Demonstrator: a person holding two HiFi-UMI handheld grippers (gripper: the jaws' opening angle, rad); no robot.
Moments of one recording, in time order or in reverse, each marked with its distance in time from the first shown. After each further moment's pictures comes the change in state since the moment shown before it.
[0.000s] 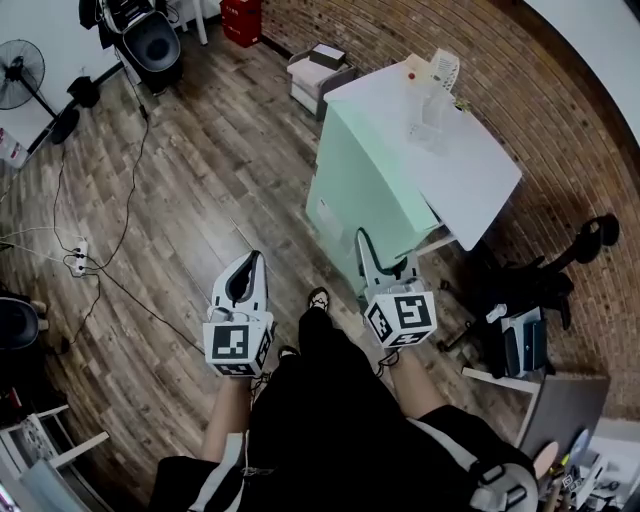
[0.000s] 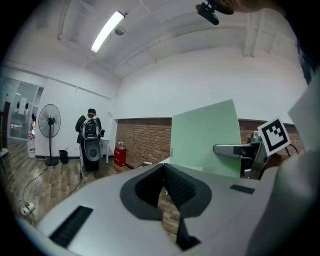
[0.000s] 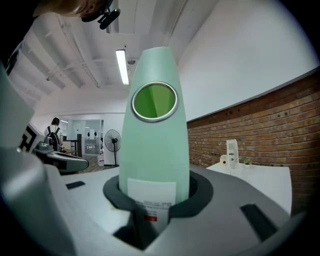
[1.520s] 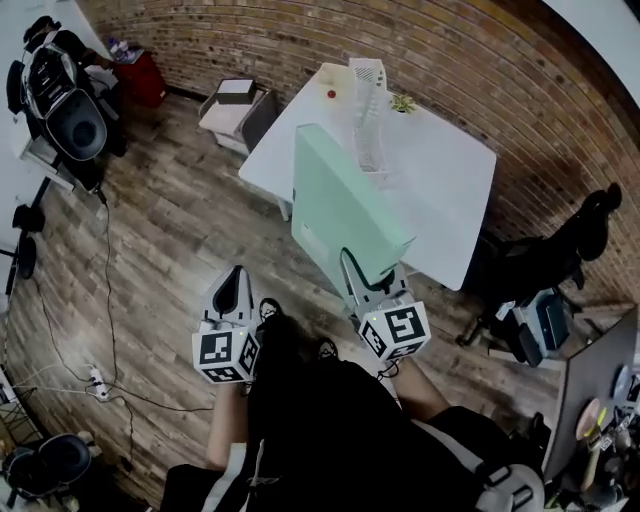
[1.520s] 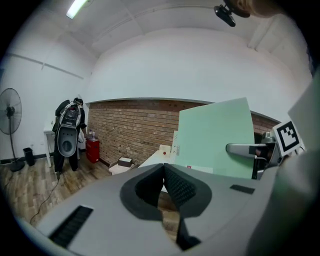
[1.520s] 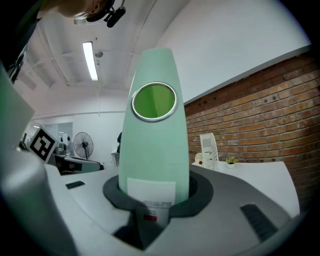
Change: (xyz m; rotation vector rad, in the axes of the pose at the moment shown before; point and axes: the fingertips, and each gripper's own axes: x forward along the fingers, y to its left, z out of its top) left arm 0.372 -0.012 0.019 0.034 0.146 -0.249; right arm 0.178 -0.243 -0.002 0.116 0.012 -0.223
